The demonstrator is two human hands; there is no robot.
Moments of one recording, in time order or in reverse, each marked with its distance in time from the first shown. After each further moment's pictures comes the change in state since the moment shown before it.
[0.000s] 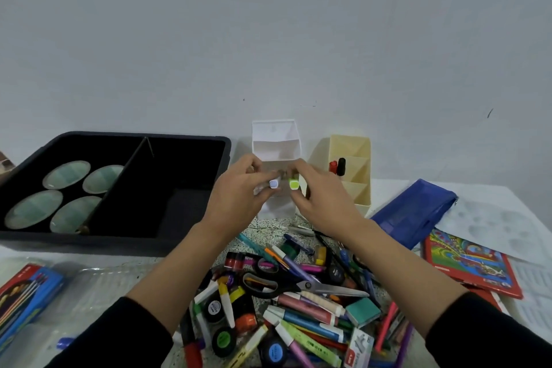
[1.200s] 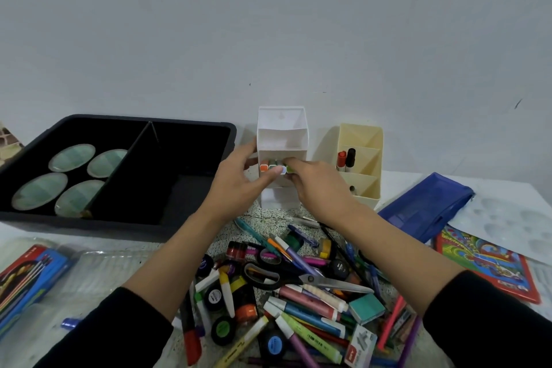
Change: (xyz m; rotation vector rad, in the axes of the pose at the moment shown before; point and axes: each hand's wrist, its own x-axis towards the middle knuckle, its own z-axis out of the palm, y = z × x) left_hand 0.002 -0.010 0.001 -0.486 -0.102 -0.366; right_hand 0.022 0.024 0.031 -0.235 -0.078 -0.070
